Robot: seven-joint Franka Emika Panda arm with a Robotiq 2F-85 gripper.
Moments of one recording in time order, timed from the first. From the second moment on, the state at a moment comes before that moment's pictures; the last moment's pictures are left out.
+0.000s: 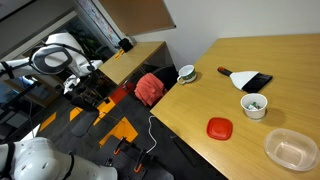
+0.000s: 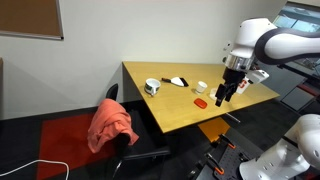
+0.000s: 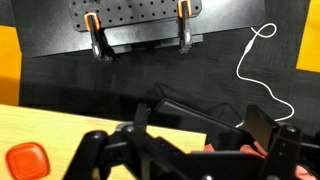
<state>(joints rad) 0.01 -0.54 0.08 -2.59 0.10 1.84 0.18</state>
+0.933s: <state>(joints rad) 0.01 -0.29 0.13 -2.56 0.16 2.36 0.49</state>
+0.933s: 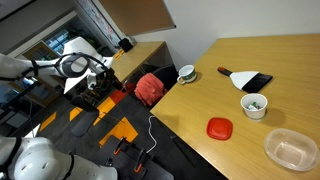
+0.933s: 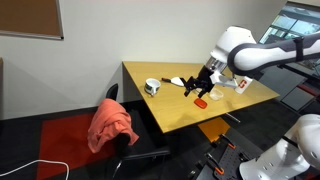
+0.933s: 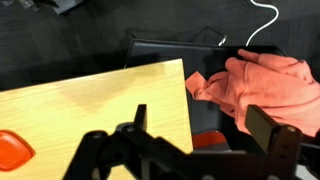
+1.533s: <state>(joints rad) -0.08 -0.05 0.14 -2.43 -0.17 2.67 0.98</state>
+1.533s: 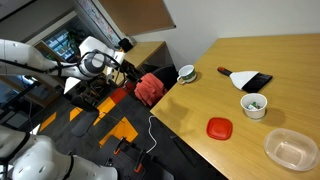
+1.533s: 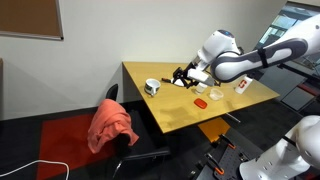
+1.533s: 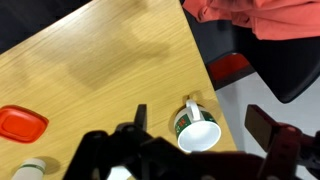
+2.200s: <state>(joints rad) -0.06 0.09 0.06 -2.31 -0.33 2.72 1.31</state>
